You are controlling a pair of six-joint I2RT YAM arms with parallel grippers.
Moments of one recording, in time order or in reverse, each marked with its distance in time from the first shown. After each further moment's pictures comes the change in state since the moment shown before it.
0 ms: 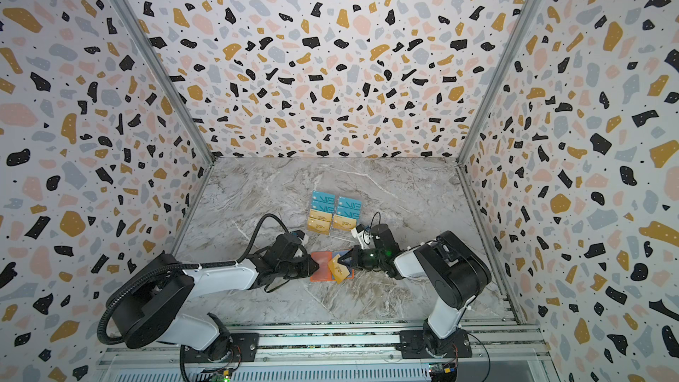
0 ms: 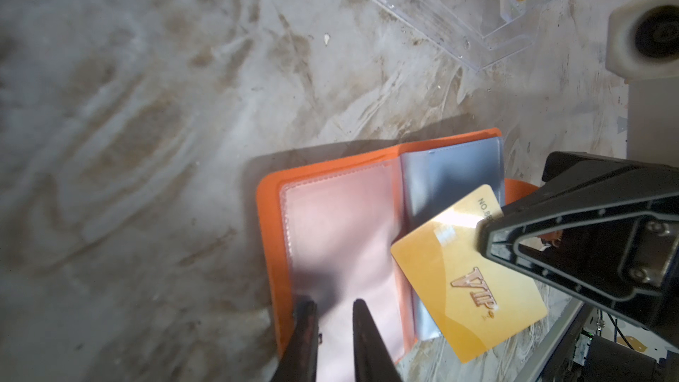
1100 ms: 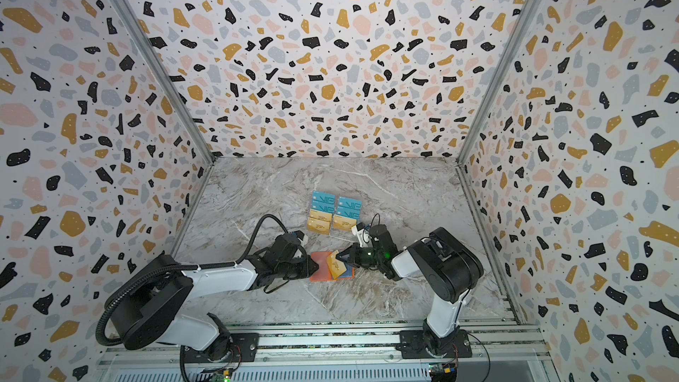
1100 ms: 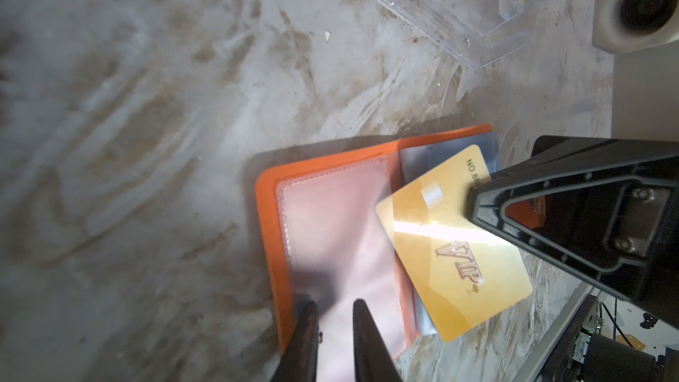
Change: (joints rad) left arm 0.000 -0.009 -0.009 0.005 0.000 0.000; right arm 0.023 0.063 -0.002 0.147 0.067 0.109
